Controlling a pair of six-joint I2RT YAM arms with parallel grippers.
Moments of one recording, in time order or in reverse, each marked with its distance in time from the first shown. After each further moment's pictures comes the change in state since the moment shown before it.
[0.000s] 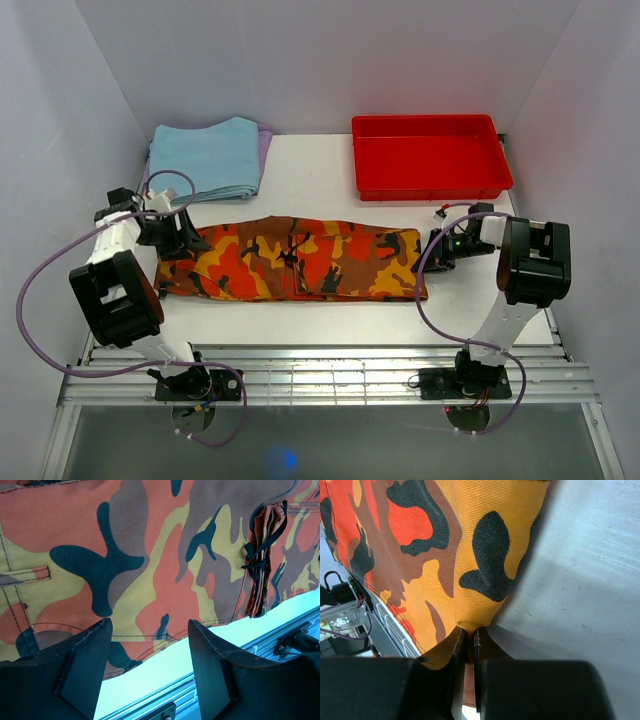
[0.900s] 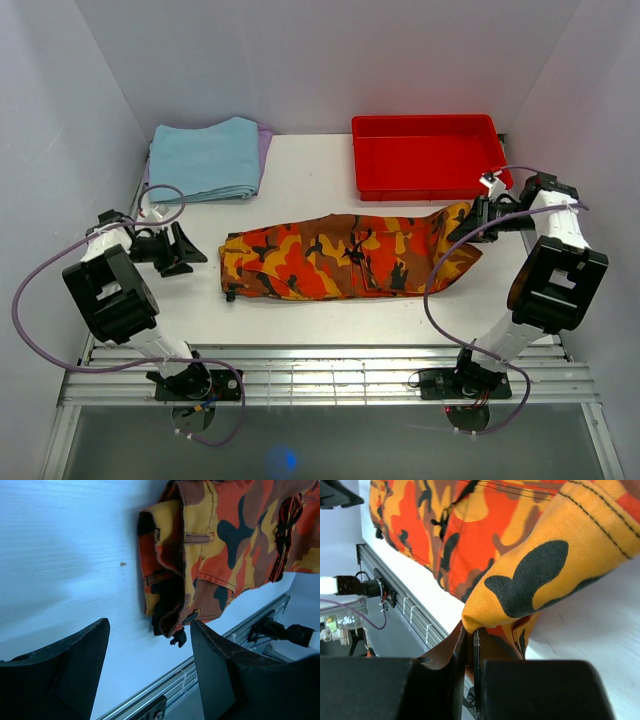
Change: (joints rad) left arm 0.129 0.048 -0.080 -0.027 0.138 0.090; right arm -0.241 -0.169 0.352 -0.573 -0.099 -0.310
